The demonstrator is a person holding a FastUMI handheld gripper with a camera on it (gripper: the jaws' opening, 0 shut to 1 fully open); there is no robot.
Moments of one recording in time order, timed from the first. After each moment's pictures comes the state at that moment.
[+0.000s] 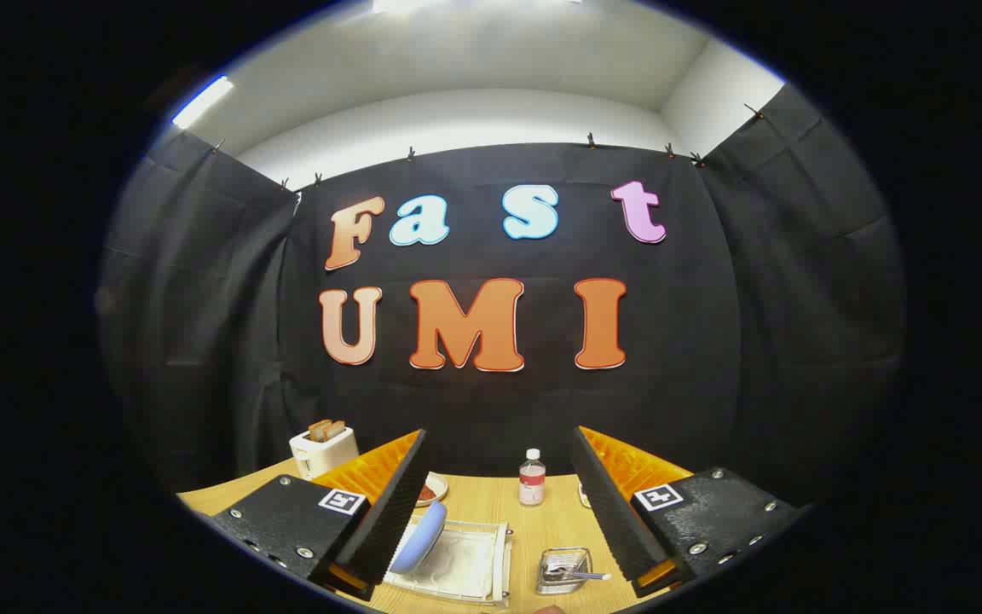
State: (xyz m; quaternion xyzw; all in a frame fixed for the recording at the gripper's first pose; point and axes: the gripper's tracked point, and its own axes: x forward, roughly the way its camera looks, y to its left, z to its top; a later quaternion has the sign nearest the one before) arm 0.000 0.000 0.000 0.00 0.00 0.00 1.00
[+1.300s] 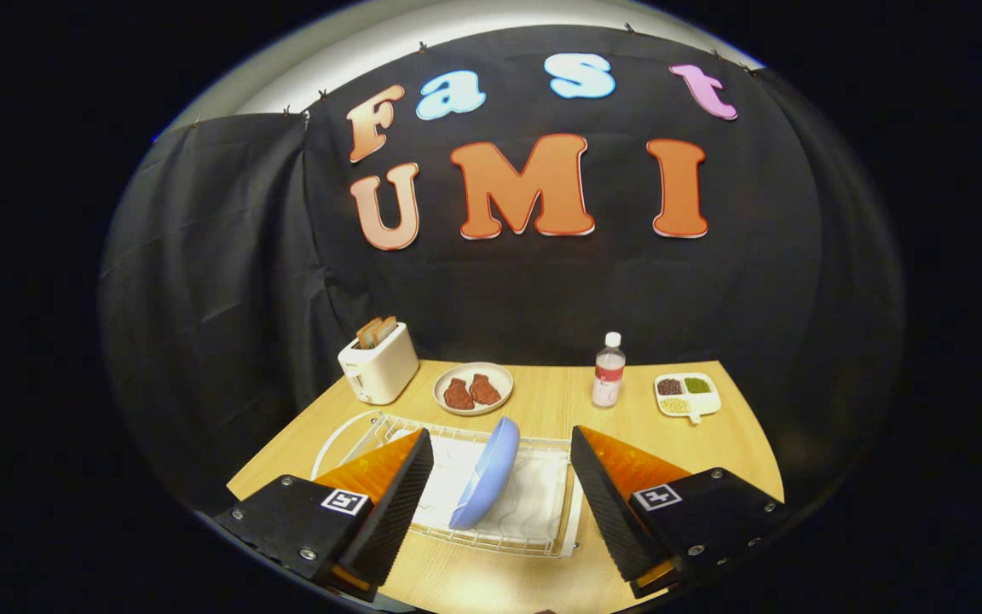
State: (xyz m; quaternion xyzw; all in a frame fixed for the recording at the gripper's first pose) arm 0.052 0.073 -0.115 0.04 0.28 0.09 0.96
